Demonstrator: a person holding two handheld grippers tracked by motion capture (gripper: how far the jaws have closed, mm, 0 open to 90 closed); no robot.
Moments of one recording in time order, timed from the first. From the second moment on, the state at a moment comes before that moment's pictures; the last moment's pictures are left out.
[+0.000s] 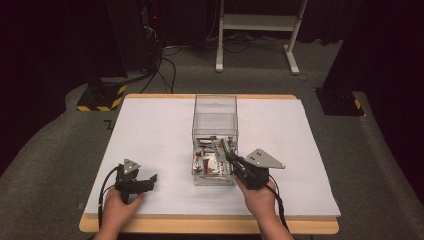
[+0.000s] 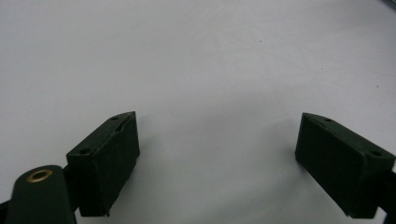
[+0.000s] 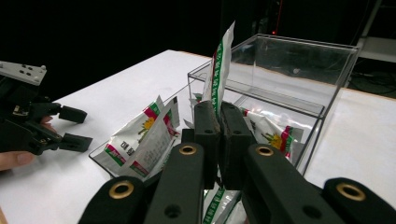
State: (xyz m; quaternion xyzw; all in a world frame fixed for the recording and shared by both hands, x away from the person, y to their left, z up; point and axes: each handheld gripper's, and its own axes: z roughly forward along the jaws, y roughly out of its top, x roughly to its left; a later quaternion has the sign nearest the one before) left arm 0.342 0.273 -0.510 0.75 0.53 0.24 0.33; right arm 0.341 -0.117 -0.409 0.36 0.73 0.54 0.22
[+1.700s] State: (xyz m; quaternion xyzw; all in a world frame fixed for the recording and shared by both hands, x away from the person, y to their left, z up) left arm 0.342 0.273 -0.510 0.75 0.53 0.24 0.33; right arm 0.363 -0.190 -0.393 0.41 0.67 0.54 0.29
